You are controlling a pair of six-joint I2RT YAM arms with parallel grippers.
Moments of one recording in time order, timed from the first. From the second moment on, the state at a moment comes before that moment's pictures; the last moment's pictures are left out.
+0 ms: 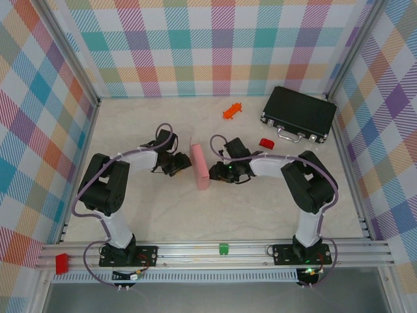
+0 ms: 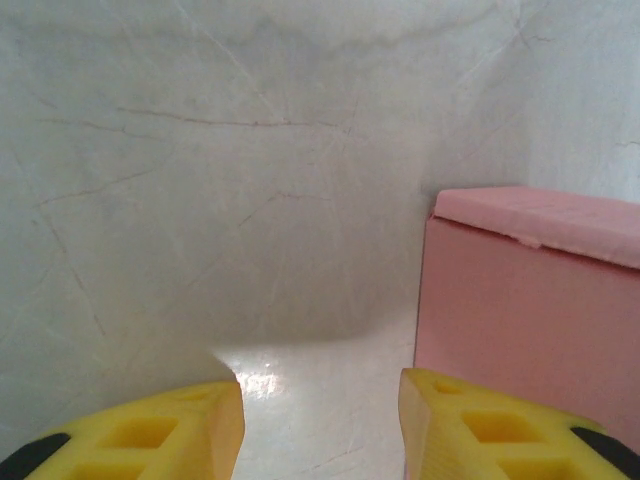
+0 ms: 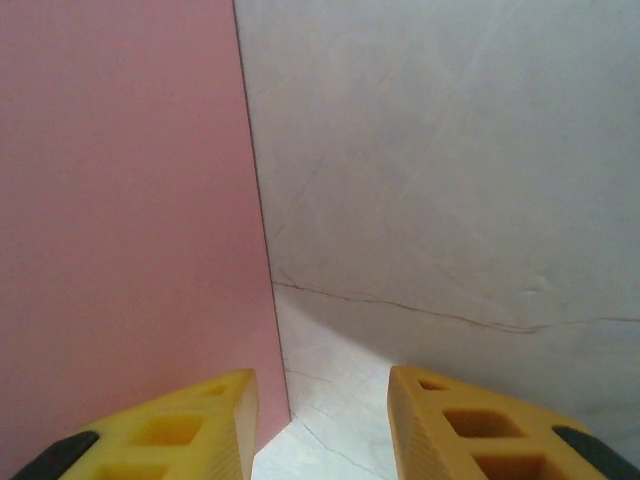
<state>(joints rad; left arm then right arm) -0.35 1.81 1.03 -0.36 0.29 -0.74 0.64 1.86 1.02 -0.18 -0.46 0.67</state>
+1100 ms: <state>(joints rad) -0.34 1.78 1.16 -0.34 0.22 -0.65 0.63 1.67 0.98 -0.14 -0.40 0.73</state>
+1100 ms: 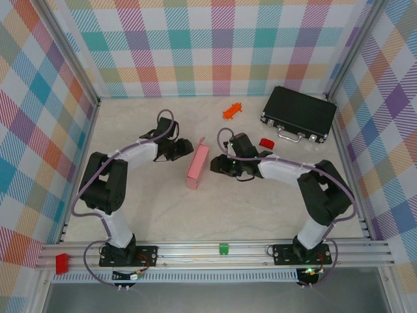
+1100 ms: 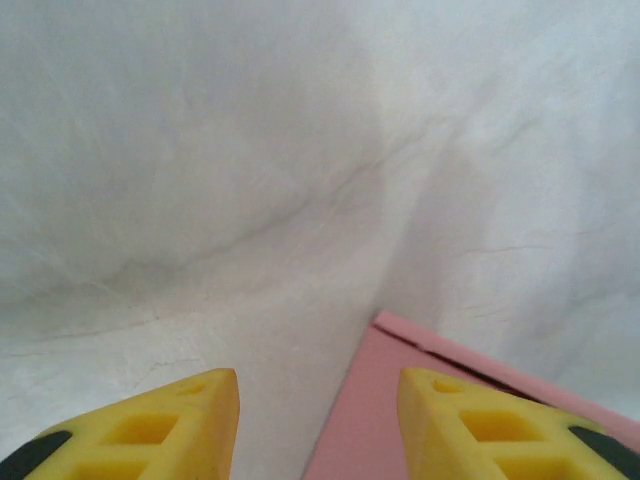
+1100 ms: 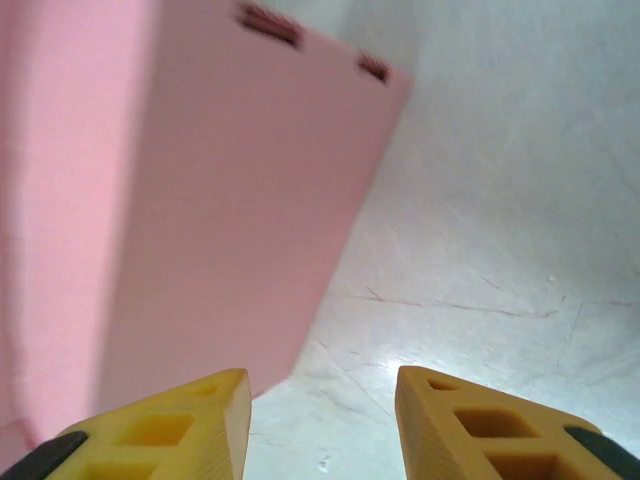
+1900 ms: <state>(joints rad) -0.34 1.32 0.96 -0.40 0.18 -0.63 0.64 1.80 1.15 -0.12 -0.51 0.79</state>
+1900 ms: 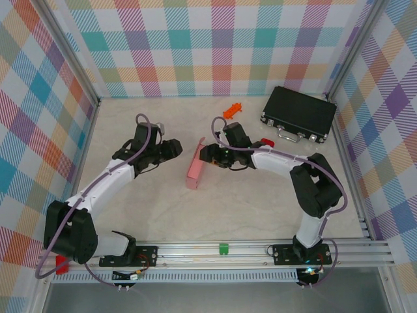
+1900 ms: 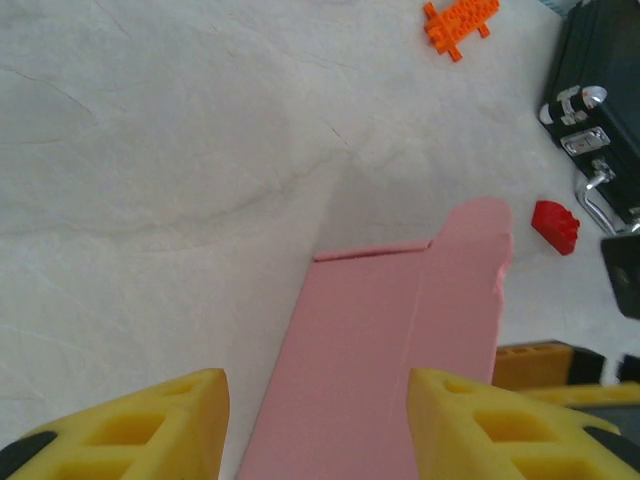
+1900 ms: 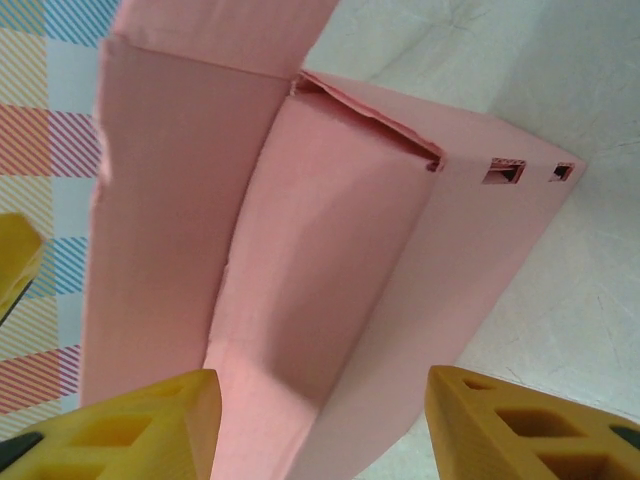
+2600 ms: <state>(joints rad) -0.42 1.32 0.99 -0.48 0.20 -0.50 0.66 1.83 1.17 -0.13 -0.48 0.82</state>
